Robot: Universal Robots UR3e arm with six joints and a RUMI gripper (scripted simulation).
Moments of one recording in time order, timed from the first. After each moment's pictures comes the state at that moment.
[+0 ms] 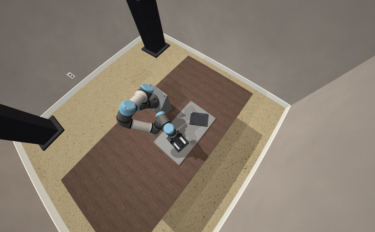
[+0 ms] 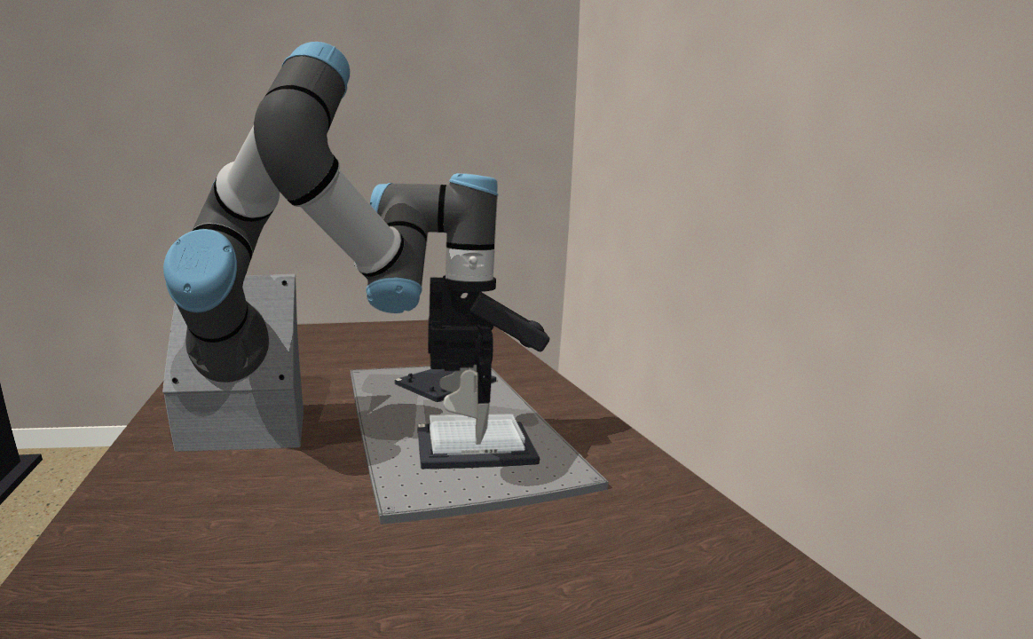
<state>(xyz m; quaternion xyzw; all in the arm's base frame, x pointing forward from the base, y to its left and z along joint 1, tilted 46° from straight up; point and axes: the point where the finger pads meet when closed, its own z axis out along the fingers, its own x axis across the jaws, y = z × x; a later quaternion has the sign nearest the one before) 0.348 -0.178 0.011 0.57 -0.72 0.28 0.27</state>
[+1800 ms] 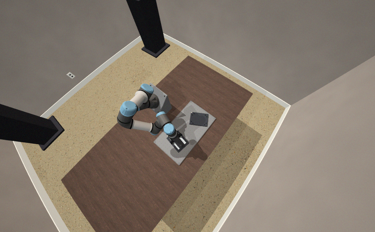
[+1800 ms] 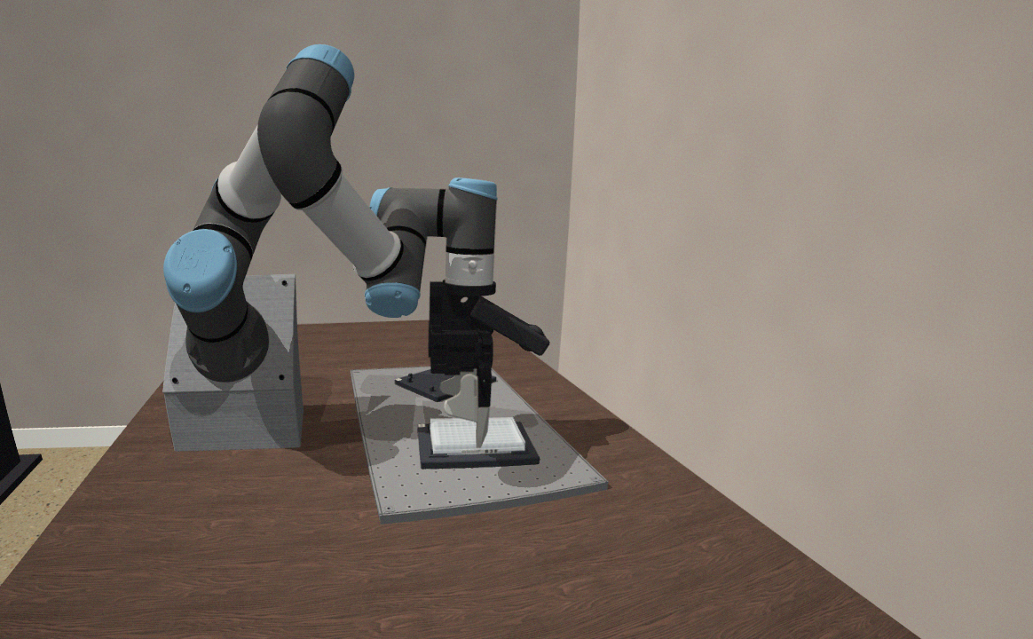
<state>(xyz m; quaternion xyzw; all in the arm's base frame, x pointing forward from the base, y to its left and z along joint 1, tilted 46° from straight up) 0.348 -0.182 0.008 0.57 -0.72 0.28 0.27</state>
